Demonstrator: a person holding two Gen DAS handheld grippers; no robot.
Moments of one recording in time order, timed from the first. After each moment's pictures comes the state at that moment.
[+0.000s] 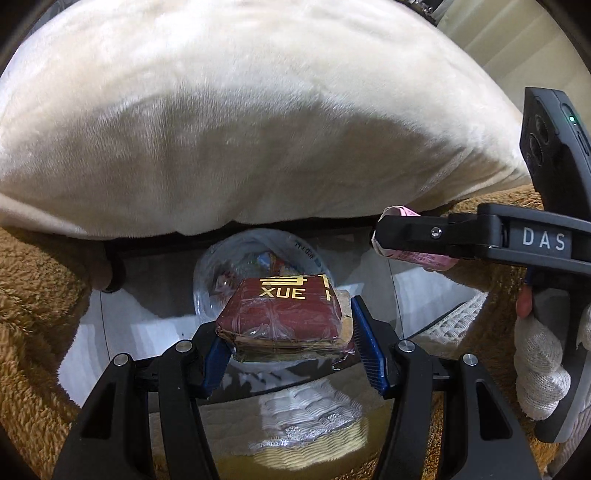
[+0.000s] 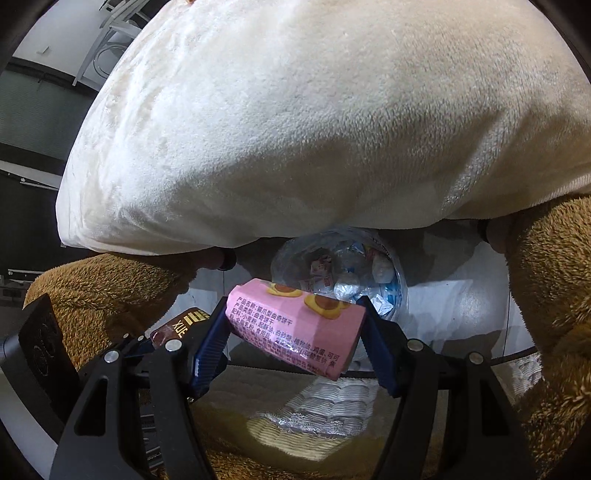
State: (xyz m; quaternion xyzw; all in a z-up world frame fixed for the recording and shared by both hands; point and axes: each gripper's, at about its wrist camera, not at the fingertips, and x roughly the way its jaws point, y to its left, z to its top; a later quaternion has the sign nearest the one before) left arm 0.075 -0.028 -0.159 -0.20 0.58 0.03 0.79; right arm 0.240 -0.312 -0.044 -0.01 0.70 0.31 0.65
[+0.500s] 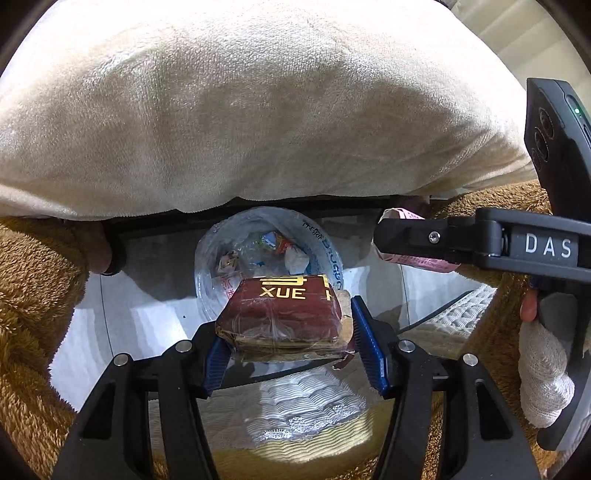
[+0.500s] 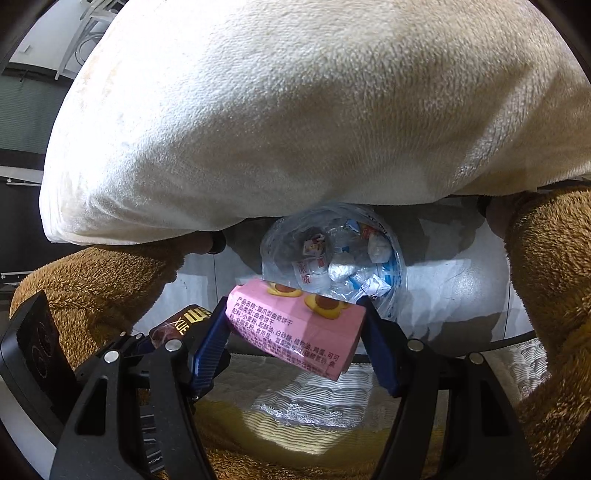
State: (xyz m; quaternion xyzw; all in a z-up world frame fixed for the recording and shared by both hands) left arm 0.078 -0.033 -0.175 -0.20 0.61 0.03 0.77; right arm 0.240 -0.310 -0.064 -0.03 0.72 0.29 0.63
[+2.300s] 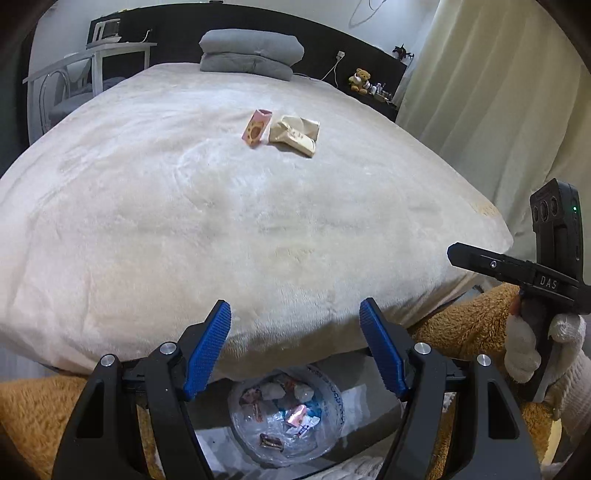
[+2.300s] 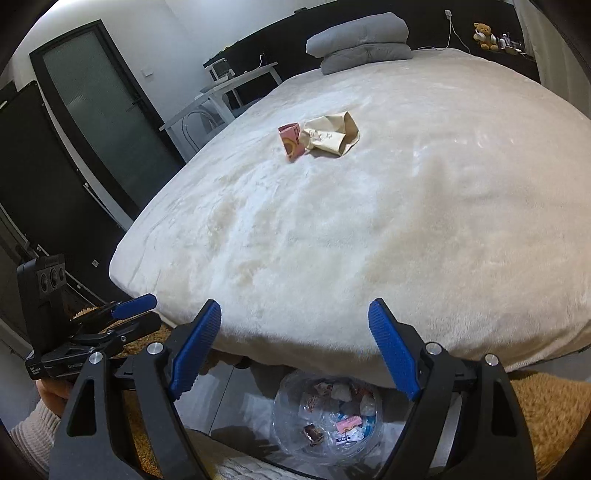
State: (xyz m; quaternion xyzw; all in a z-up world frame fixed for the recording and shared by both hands) left arm 0.075 0.042 -0.032 -0.15 0.38 0.02 0.91; right arm 0.281 -0.330 0.092 -0.01 0.45 0.44 0.78
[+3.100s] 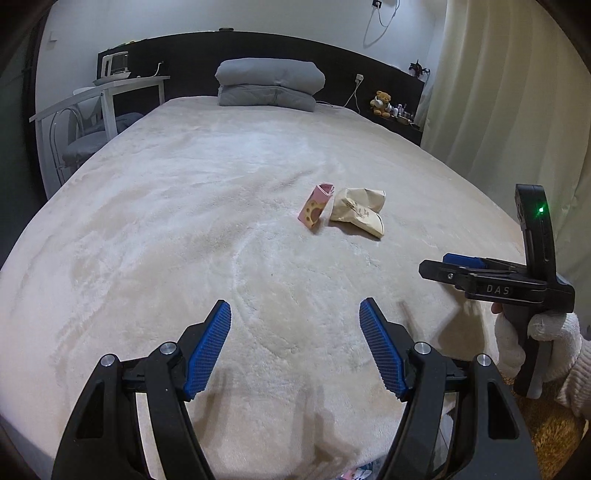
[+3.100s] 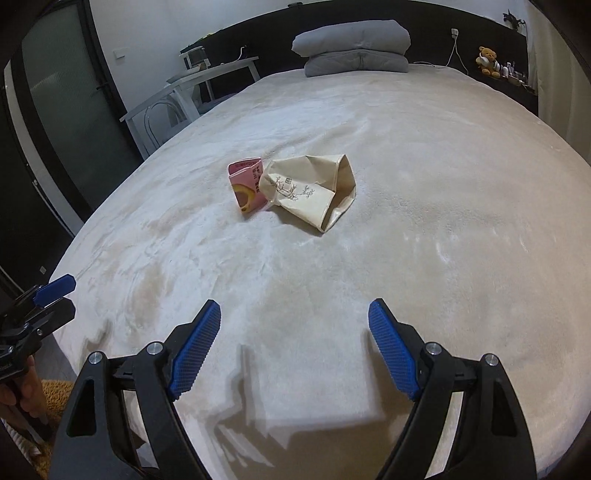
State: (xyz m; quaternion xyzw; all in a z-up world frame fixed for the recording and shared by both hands) left arm 0.164 0.135 -0.002 -0.11 0.34 0.07 0.93; right arm 0.393 -0.201 0.069 -0.08 0.44 0.38 0.81
